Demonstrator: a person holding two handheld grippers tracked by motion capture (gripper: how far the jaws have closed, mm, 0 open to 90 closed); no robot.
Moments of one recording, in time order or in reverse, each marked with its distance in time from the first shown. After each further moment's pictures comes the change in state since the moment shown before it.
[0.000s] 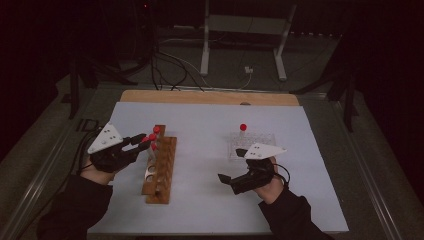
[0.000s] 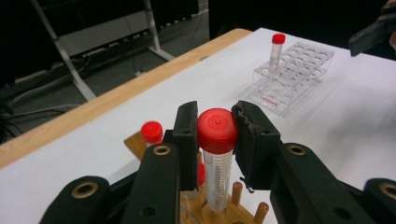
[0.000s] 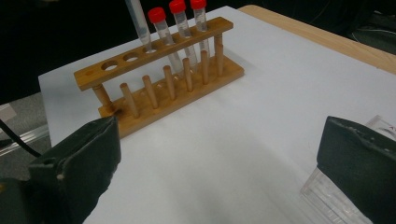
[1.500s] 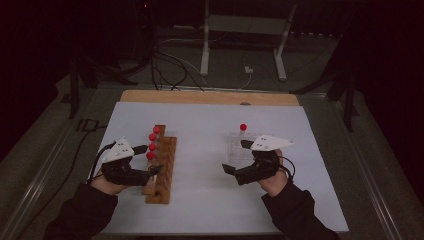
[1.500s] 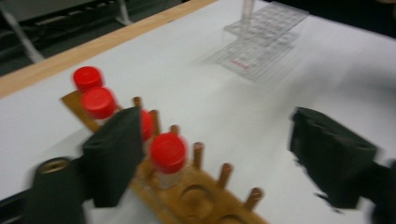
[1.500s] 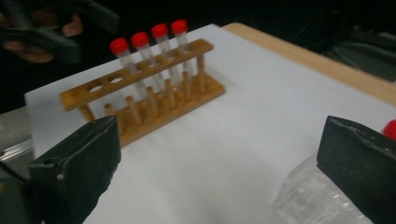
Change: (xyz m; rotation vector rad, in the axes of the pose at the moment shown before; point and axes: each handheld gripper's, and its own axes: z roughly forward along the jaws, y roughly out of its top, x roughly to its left) left arm -0.017 -0.027 0.017 0.075 -0.147 -0.052; right arm -0.015 0.014 -0.010 -0.050 -0.038 -0.003
